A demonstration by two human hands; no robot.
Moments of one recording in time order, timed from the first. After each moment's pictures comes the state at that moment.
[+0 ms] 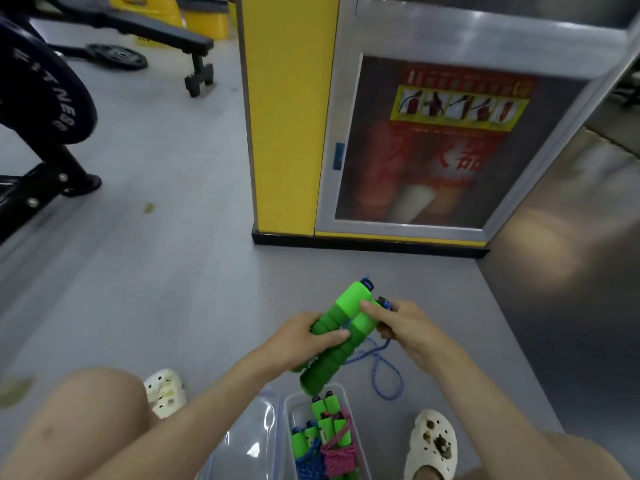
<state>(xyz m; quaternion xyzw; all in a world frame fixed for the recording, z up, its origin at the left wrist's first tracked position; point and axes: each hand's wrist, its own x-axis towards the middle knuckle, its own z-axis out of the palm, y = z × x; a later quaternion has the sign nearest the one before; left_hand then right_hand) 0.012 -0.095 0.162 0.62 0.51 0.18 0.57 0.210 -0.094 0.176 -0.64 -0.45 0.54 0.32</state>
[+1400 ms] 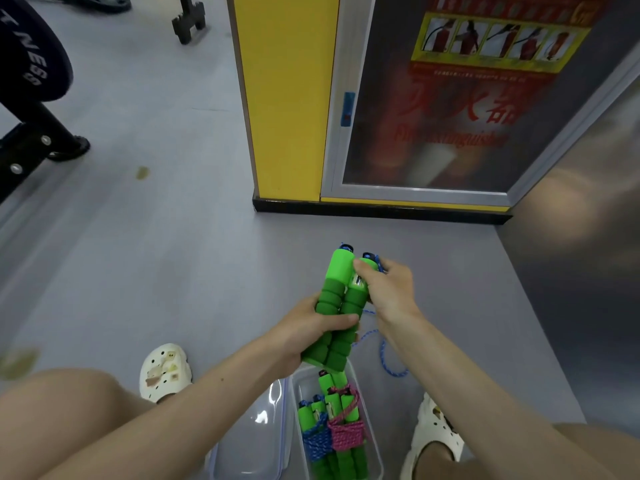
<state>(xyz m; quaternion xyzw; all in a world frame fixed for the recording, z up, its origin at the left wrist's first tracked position) 0.024 -0.081 0.151 0.36 0.47 0.25 0.76 0.157 -0.047 0.149 -0.68 -0.30 0.46 0.48</state>
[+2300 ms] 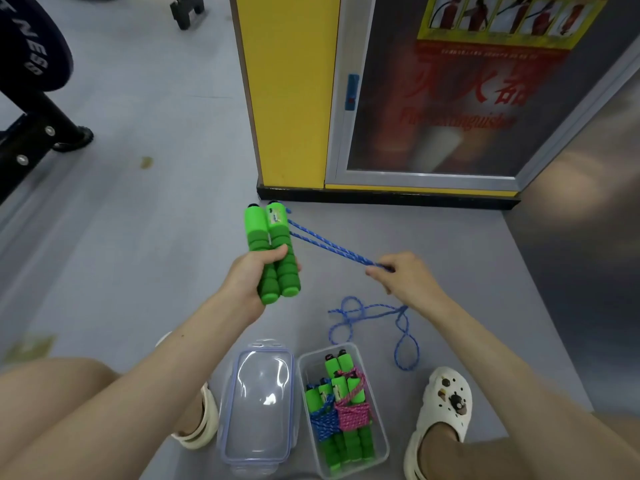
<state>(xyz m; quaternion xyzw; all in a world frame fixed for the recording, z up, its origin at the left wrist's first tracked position) -0.026 -0.040 0.157 0.17 0.53 0.44 0.71 0.204 -0.049 0.143 -0.68 -0.64 0.32 0.16</state>
